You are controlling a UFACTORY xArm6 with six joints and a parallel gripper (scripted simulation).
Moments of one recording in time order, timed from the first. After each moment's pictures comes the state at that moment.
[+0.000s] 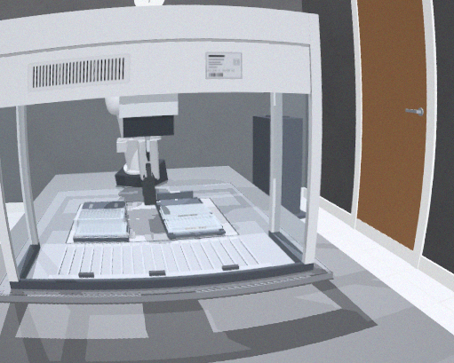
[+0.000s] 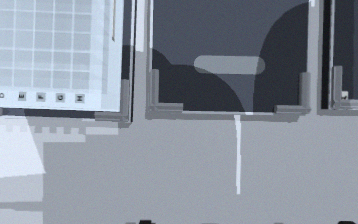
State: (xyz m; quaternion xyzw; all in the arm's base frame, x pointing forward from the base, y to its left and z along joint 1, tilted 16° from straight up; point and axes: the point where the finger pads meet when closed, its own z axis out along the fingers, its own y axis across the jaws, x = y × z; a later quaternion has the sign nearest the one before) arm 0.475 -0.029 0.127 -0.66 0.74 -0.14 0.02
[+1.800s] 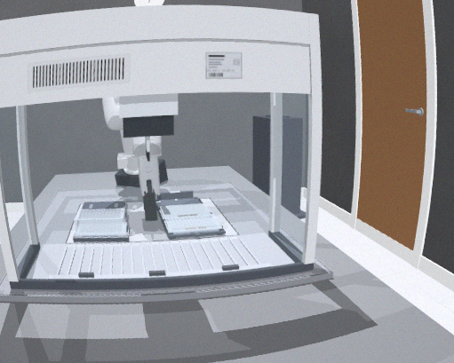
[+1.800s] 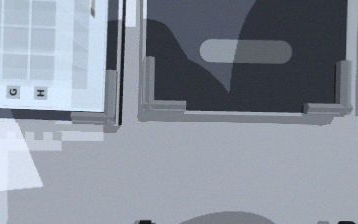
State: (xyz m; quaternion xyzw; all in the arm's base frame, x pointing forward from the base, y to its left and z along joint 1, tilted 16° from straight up) arm 0.484 -0.036 0.087 -0.66 0.74 -0.14 0.02
